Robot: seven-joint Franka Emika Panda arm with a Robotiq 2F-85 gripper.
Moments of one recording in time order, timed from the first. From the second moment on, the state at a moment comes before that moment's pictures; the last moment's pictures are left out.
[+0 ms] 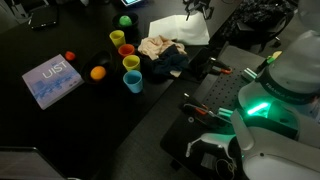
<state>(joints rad) -0.67 0.81 -0.13 -1.67 0.52 1.89 -0.09</state>
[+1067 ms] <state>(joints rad) -0.51 0.69 -0.14 -1.76 0.50 2.13 -0.09</state>
